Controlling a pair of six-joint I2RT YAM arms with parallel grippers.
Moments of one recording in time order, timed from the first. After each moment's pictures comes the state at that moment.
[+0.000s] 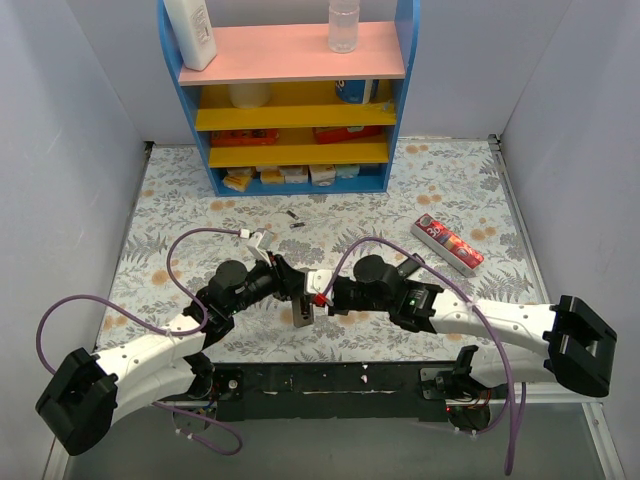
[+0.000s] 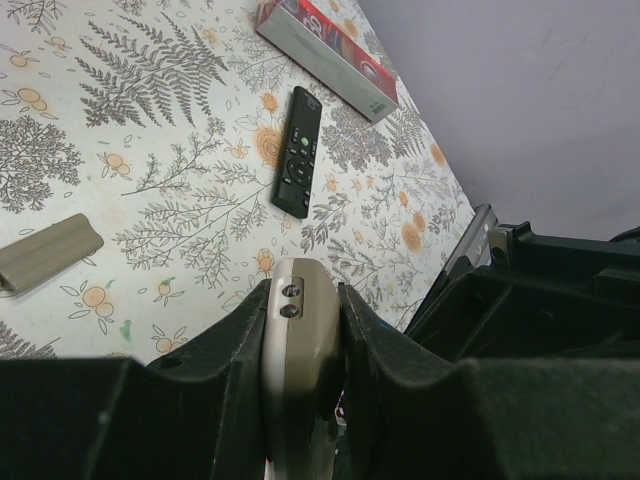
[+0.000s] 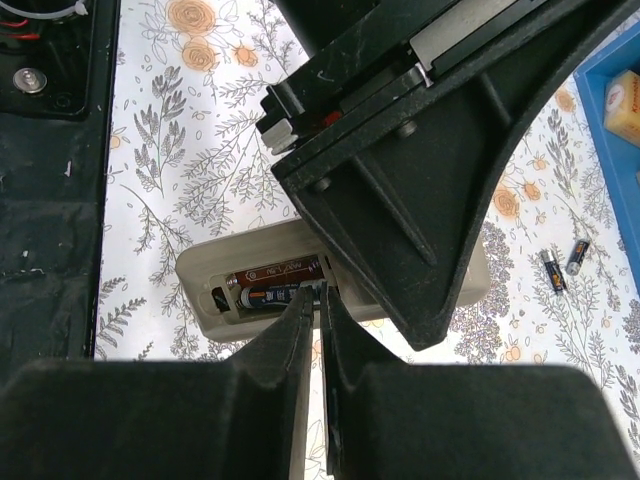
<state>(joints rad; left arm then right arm) -0.72 0.93 0.30 0.47 0.24 -0.72 1.13 1.20 0.68 0.16 -0.26 -0.42</state>
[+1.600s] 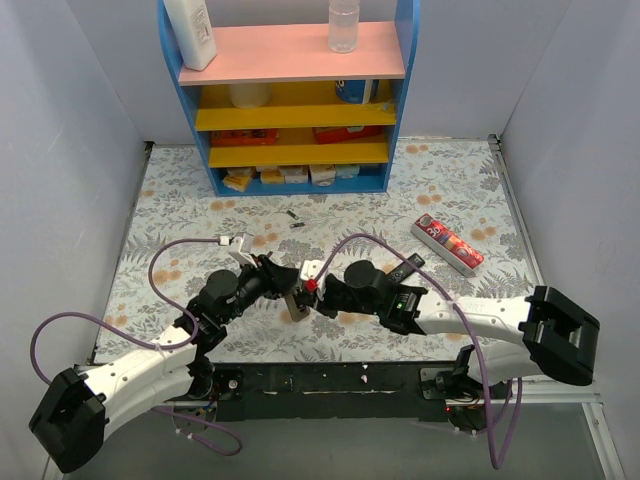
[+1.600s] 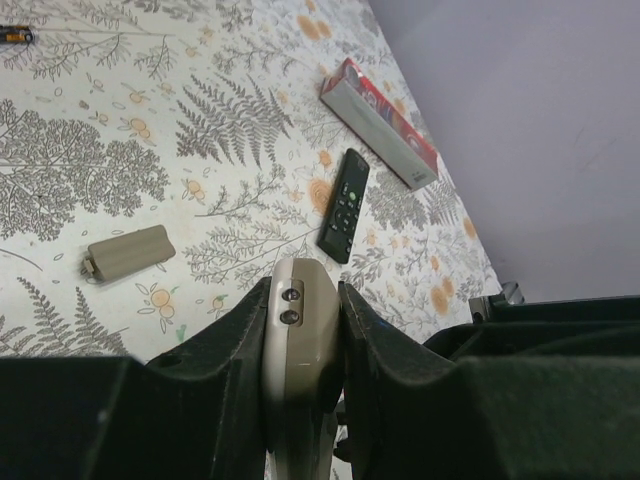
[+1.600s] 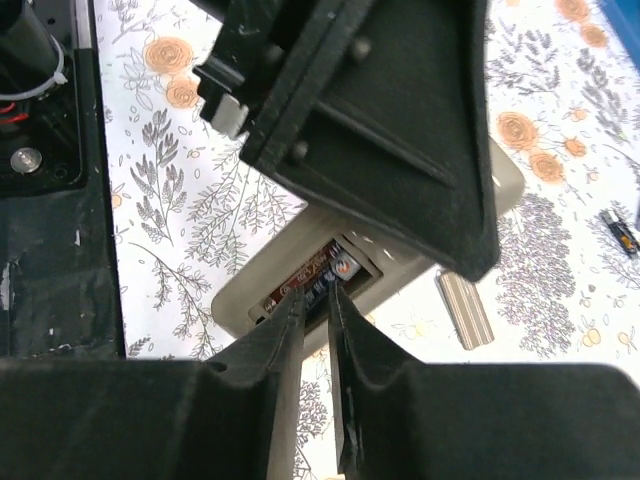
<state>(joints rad) -0.71 0.80 0.25 0.40 0.05 -0.76 1.16 1.34 0.68 0.31 -0.16 -0.21</state>
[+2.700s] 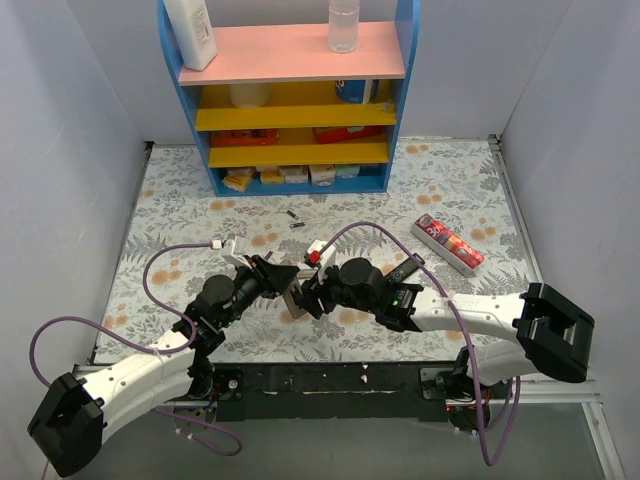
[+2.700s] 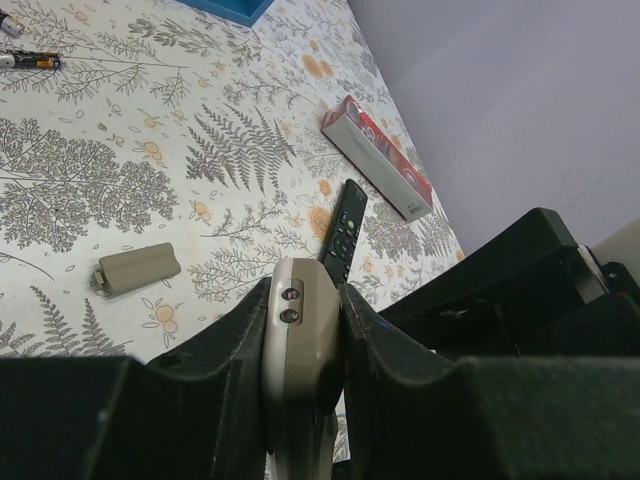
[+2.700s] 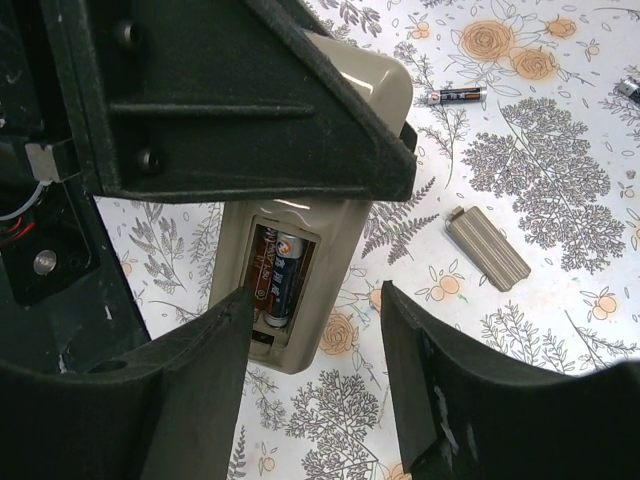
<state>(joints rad) -0.72 0.75 0.20 0.48 -0.05 -0.80 1.16 1.34 0.69 0.28 0.00 0.18</state>
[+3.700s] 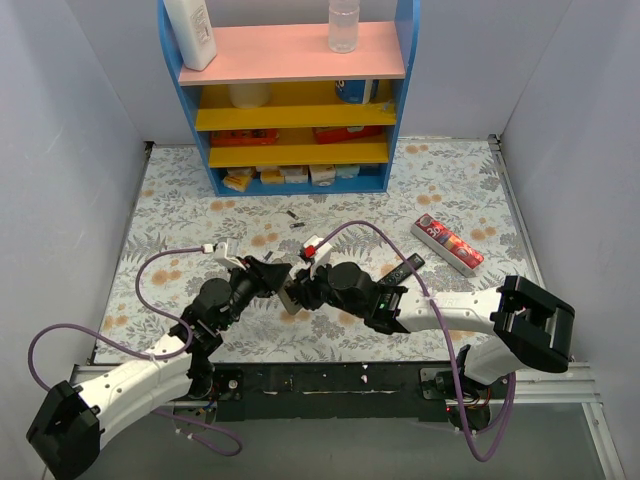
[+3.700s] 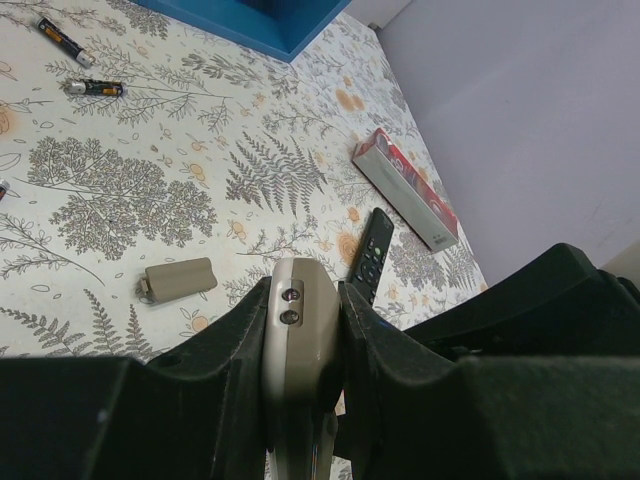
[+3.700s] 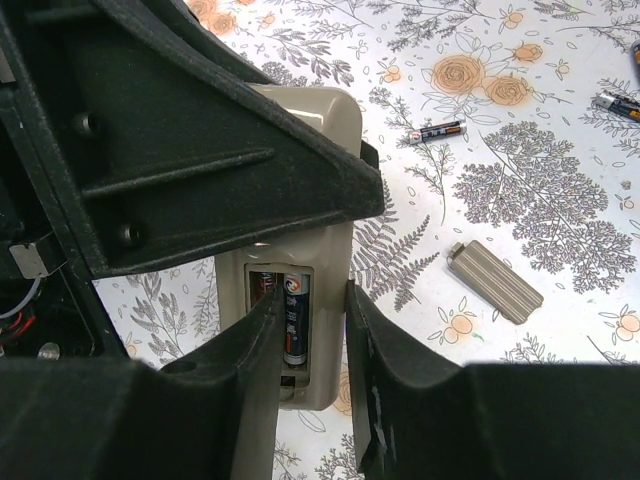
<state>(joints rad) -0.72 0.70 0.18 0.45 -0.13 -0.79 1.19 1.45 0.72 0.42 0.16 0.28</state>
